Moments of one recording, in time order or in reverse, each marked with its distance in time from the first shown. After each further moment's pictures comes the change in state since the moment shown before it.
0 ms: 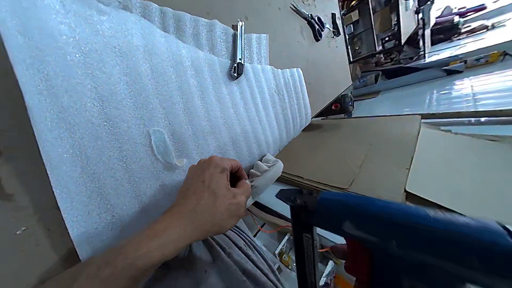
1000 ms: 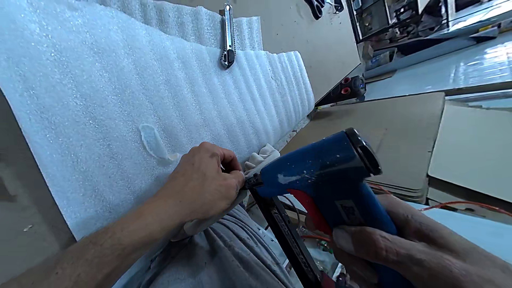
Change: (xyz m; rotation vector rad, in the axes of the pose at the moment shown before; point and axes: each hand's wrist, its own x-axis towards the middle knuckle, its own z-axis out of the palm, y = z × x) left_hand 0.007 0.004 -0.005 0.039 -0.047 -0.009; right_hand 0.071 -0.028 -0.011 0.098 -0.368 0.324
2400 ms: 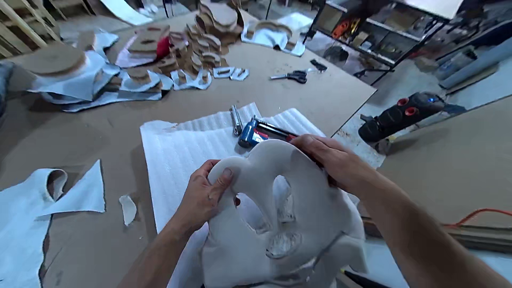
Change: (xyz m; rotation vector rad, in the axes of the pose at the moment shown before) left_hand -0.046 0.026 0.000 -0.356 0.357 0.283; right_hand 0.085 0.028 -0.064 -0.009 0.338 -0.787
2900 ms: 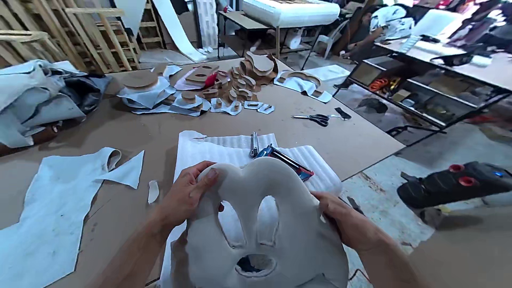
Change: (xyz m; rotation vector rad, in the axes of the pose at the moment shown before) left_hand -0.061 0.051 -0.012 0.023 0.080 0.153; right_hand -0.047 0.022 -0.015 0.402 -0.328 -0.001
